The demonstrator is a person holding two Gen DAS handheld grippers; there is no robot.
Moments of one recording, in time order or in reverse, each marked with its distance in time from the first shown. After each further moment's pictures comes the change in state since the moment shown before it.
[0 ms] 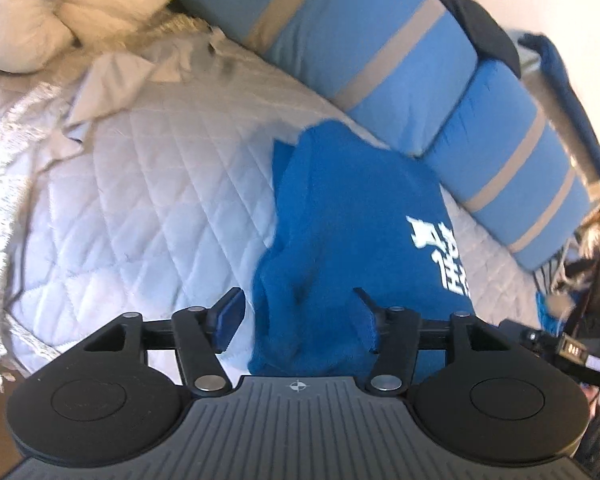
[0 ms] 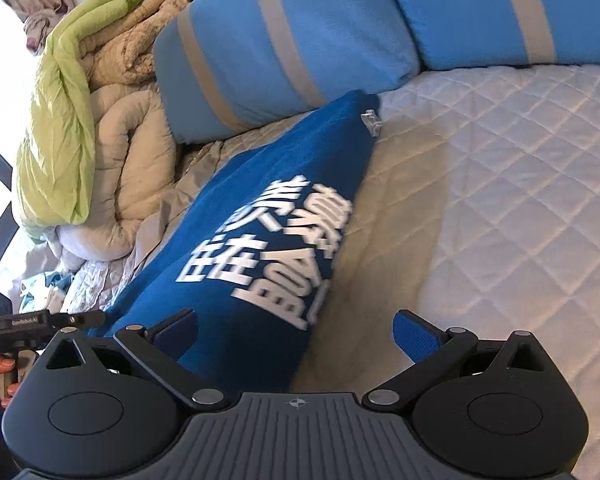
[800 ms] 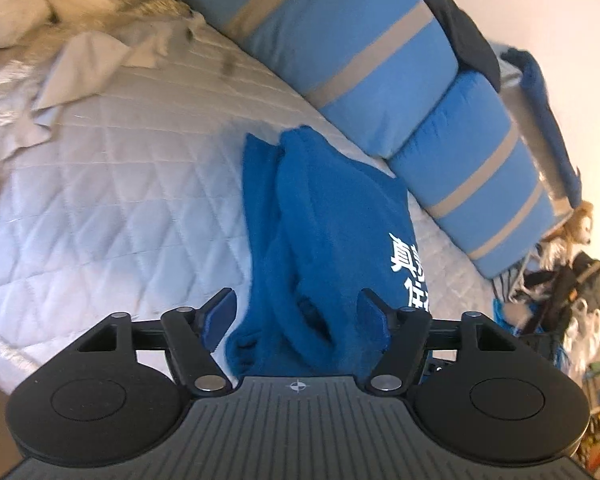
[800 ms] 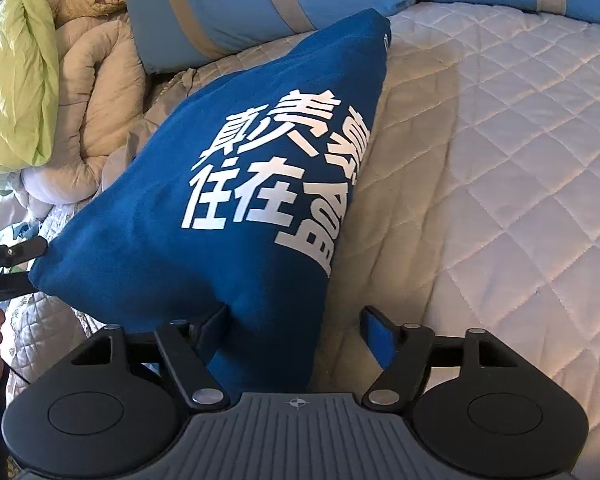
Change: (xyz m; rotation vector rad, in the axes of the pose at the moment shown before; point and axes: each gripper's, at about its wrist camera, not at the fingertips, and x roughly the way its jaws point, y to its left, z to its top) left arm 0.017 0.007 0.022 -0.049 0.076 -0.156; right arm 0.030 0.001 -0.013 0.017 0.203 -0.095
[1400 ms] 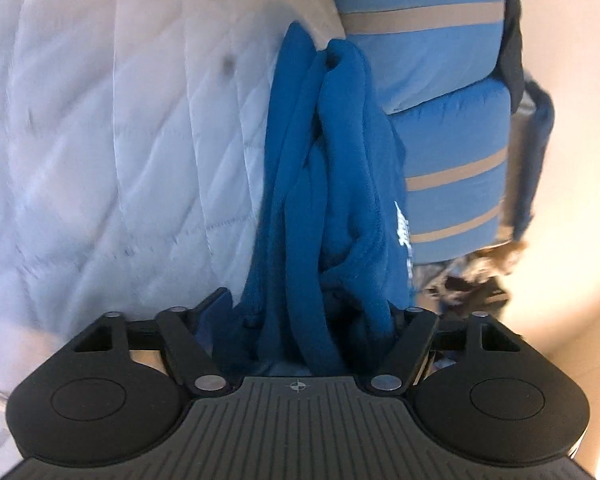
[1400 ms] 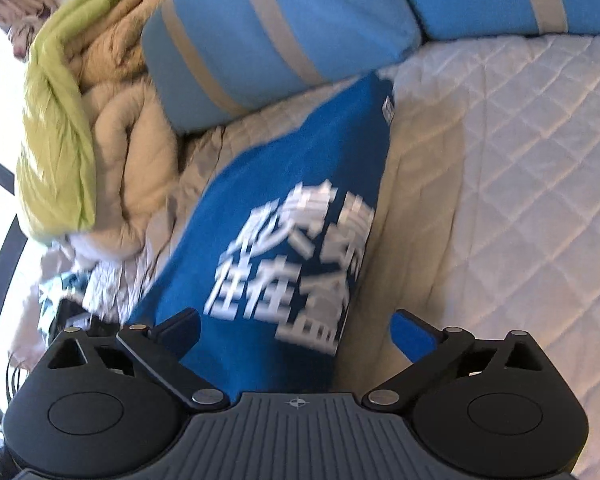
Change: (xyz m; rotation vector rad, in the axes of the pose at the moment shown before) left arm 0.087 0.089 -0.016 -0.373 0.269 -0.349; right arm -0.032 -0.027 0.049 0.075 -0.101 0.159
